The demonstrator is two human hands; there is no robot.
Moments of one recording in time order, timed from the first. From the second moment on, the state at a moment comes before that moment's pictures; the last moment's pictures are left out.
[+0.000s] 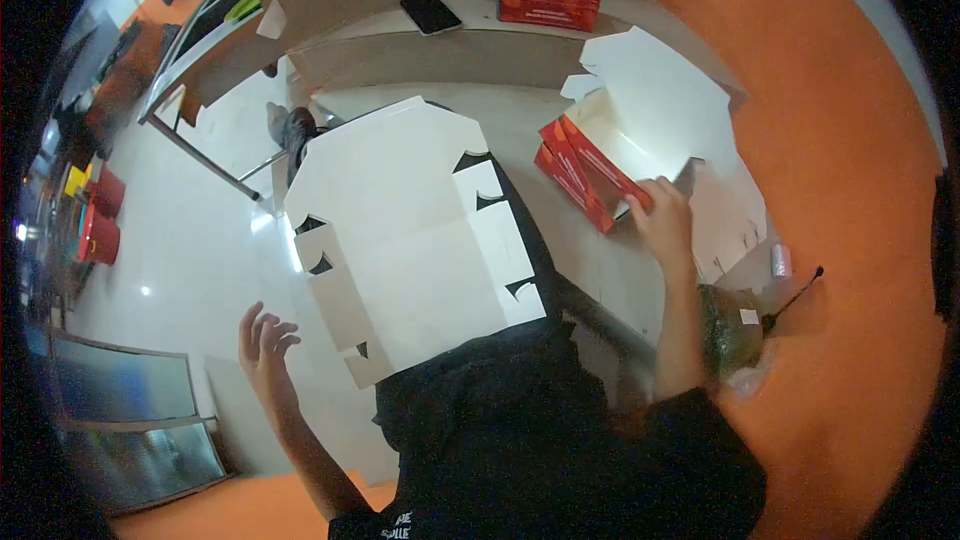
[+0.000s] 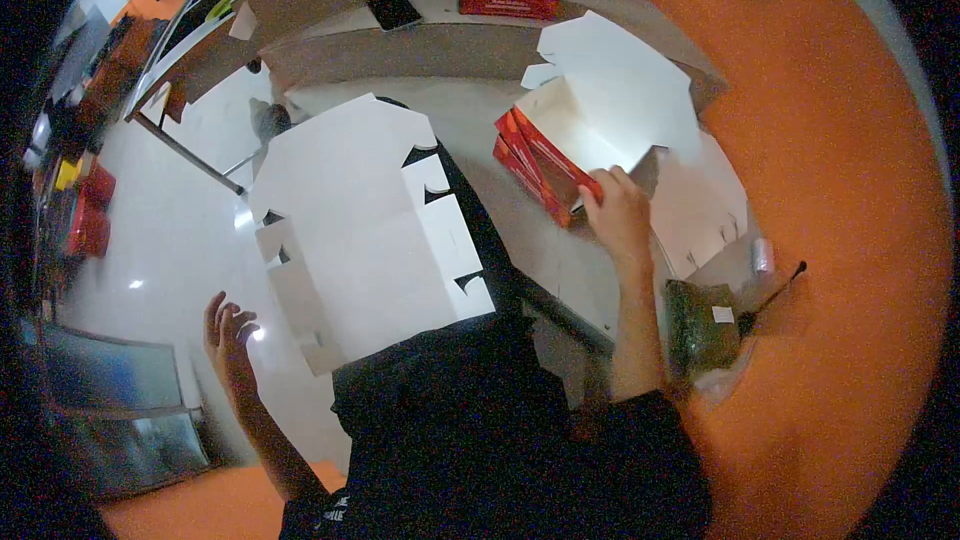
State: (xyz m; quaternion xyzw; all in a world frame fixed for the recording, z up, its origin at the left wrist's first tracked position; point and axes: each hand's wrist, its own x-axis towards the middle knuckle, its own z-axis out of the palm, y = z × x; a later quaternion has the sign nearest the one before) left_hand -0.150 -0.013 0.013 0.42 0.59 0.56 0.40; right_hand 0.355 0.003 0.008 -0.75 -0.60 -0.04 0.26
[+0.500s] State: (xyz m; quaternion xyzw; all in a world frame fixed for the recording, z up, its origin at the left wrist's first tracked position) left_hand -0.117 -0.034 -0.038 0.53 0.61 0.47 0.36; right_hand 0.220 0.001 -0.049 -0.68 -0.59 0.27 0.34
